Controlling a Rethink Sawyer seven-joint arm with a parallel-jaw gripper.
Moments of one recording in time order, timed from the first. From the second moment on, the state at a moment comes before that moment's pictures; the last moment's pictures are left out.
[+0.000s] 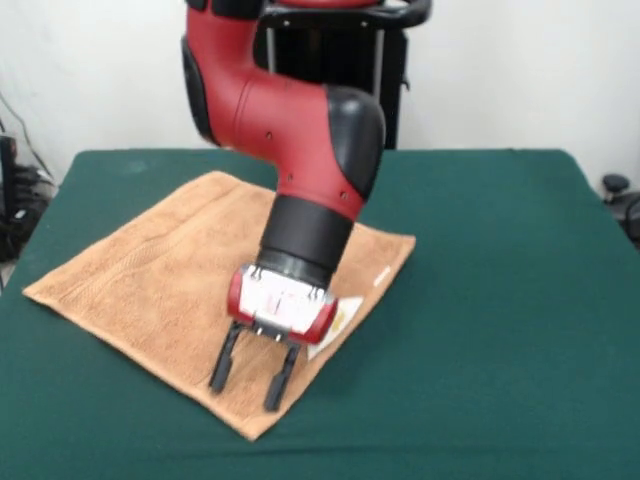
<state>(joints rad) -0.13 -0.14 -0.18 1.52 0.18 -0.66 1.71</state>
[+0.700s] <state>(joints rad) -0.14 -0.13 -0.14 1.44 0.37 -0.54 1.71</state>
